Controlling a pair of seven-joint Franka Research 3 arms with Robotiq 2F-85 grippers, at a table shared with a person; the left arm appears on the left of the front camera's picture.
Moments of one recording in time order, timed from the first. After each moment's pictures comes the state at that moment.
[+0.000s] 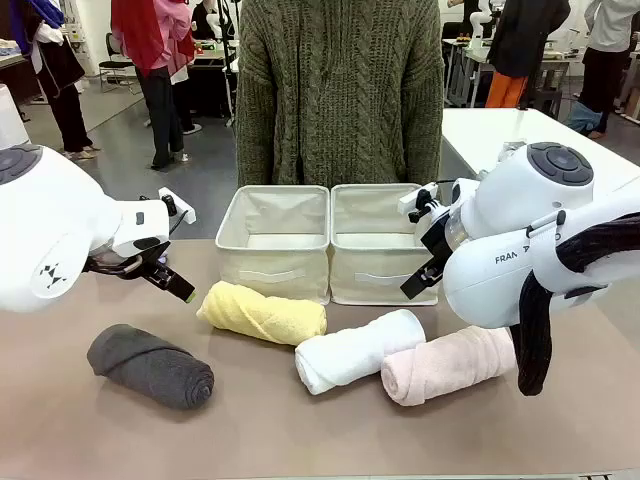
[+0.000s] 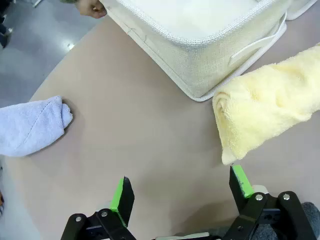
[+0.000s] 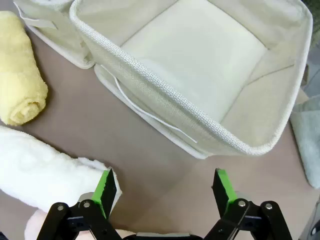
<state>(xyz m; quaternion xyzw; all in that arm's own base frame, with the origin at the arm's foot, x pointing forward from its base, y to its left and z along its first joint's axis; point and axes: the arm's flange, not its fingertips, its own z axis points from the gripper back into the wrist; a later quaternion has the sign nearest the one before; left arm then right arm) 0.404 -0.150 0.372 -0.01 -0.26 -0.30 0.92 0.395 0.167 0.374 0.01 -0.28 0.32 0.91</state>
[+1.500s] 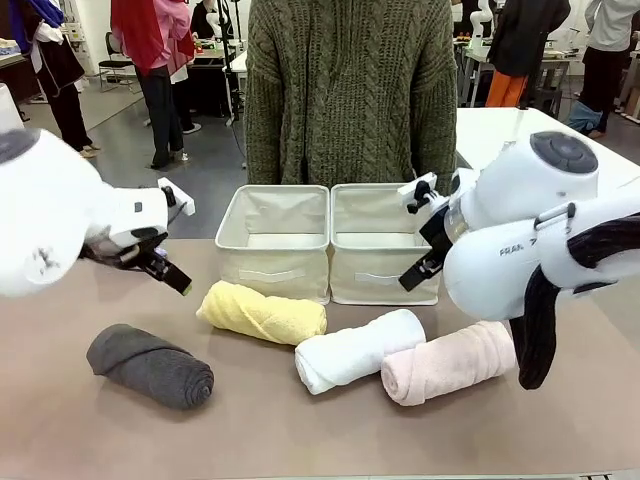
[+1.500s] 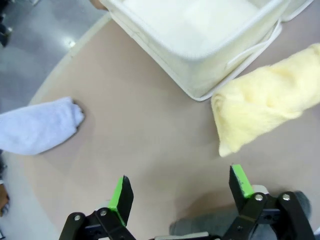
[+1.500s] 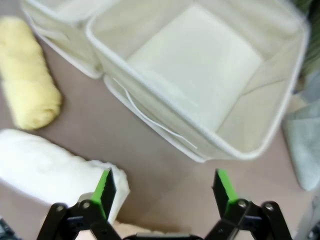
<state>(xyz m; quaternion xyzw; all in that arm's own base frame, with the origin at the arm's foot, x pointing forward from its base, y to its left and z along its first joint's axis) 0.403 -0.153 0.417 0.00 -0.25 -0.31 0.92 0.386 0.178 0.414 0.01 -0.29 0.33 0.90</state>
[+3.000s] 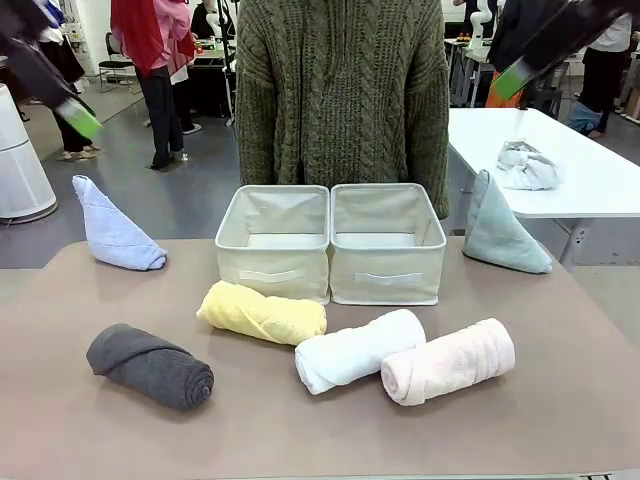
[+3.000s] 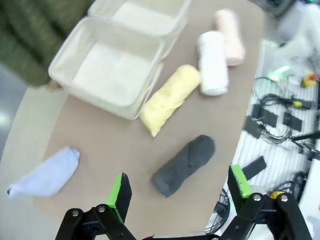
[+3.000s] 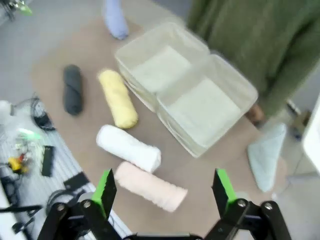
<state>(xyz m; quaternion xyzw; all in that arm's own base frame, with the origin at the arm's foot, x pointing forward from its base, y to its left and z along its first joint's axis) 0.394 -0.063 0.683 -0.21 -0.20 -0.51 0.81 0.308 0.065 0.725 0.15 -0.33 0.39 0.84</state>
